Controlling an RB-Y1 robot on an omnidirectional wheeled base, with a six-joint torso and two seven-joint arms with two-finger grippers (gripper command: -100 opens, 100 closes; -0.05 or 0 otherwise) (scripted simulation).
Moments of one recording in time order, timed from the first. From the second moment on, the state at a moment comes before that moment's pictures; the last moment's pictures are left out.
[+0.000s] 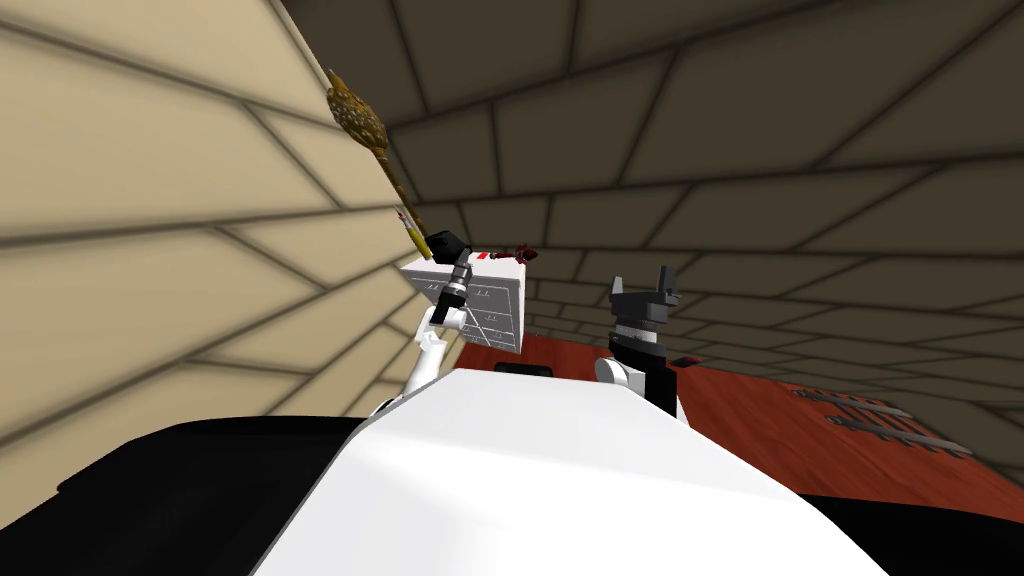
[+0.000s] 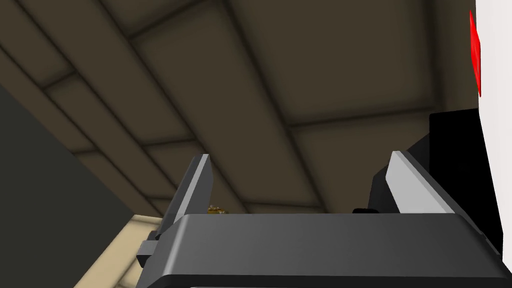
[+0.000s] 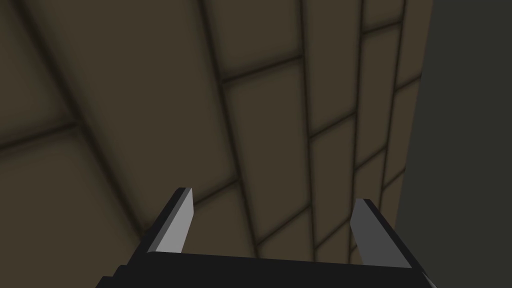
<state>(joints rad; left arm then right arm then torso) 0.02 0.31 0.03 -2.09 -0.01 0.05 -0.04 0.54 0.03 0.00 -2.37 -0.09 -0.38 -0.16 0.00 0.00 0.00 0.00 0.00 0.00</state>
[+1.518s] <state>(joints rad) -0.32 0.35 0.07 -1.94 -0.04 0.50 -0.02 0.54 0.03 0.00 -2.37 -0.09 -0.38 -0.16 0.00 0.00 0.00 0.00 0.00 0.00</state>
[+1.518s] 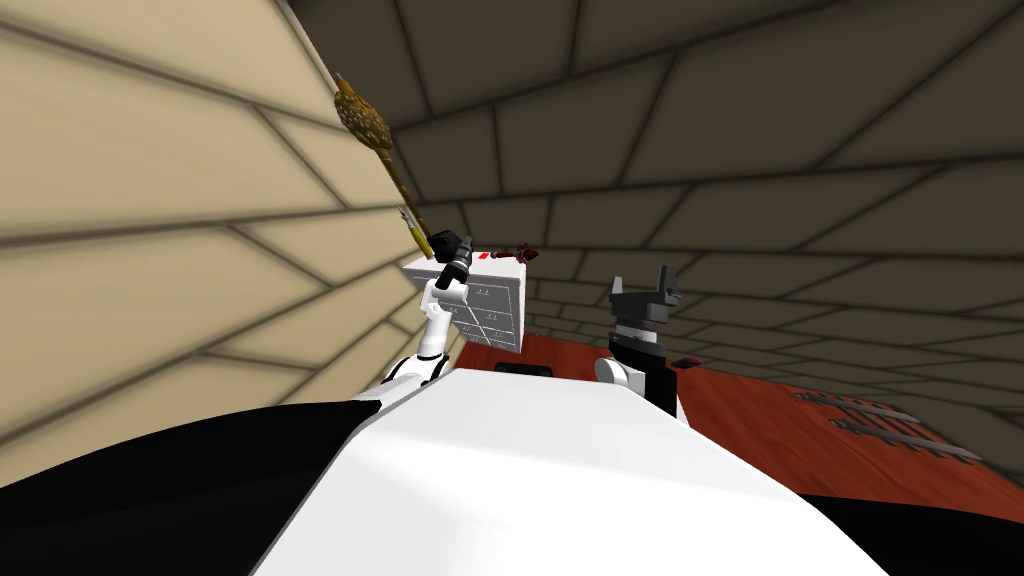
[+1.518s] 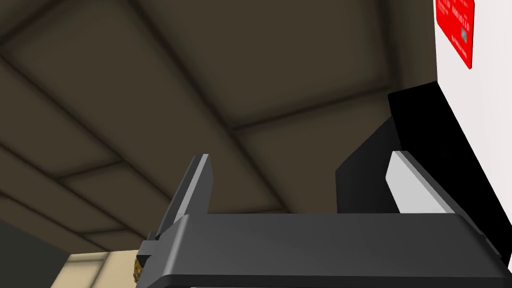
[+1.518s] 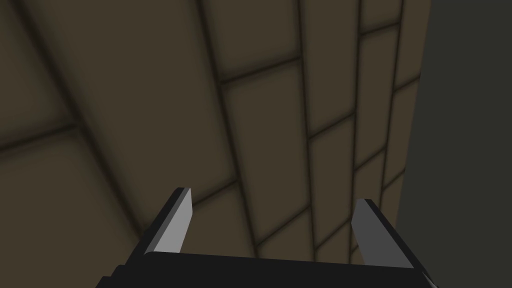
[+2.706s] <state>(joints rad) -0.57 0.35 0.11 -1.81 -0.05 0.85 -0.01 0.54 0.03 0.00 -2.37 -0.09 -0.38 -0.16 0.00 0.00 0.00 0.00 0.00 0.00</state>
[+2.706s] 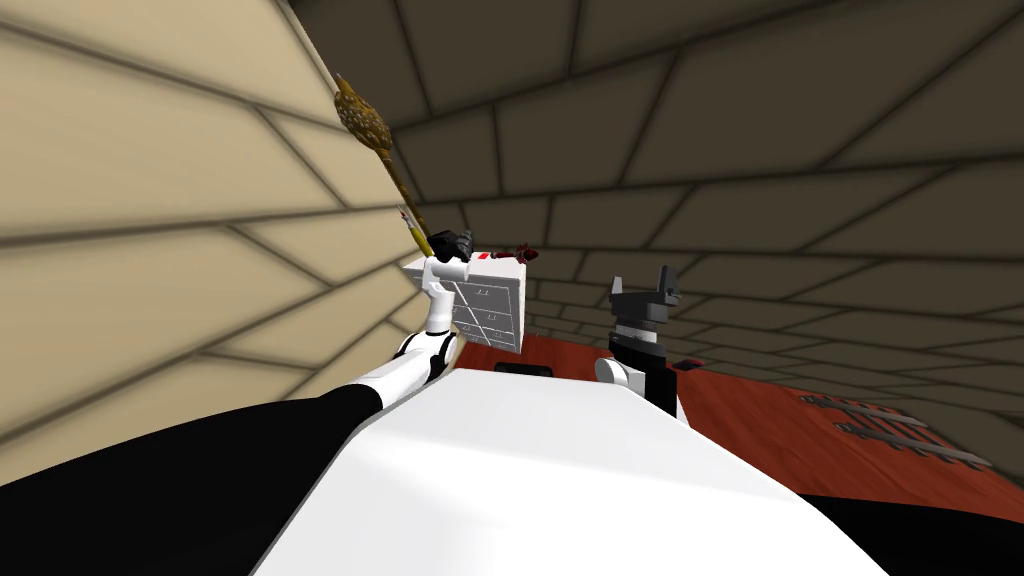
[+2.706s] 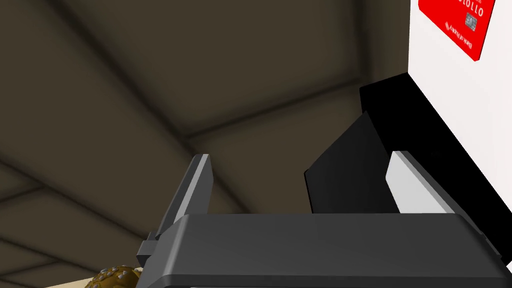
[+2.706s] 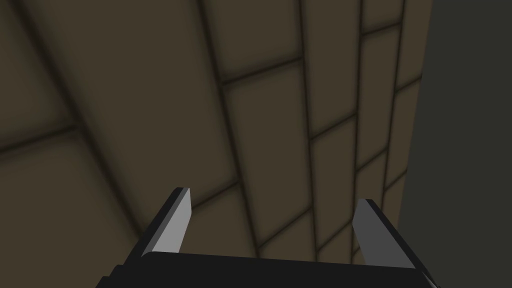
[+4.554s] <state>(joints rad) -0.96 0.26 0.16 -1.61 -0.08 1.39 0.01 0.54 0.03 0.00 -2.37 -0.09 -0.38 -0.16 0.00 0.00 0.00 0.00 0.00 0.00</state>
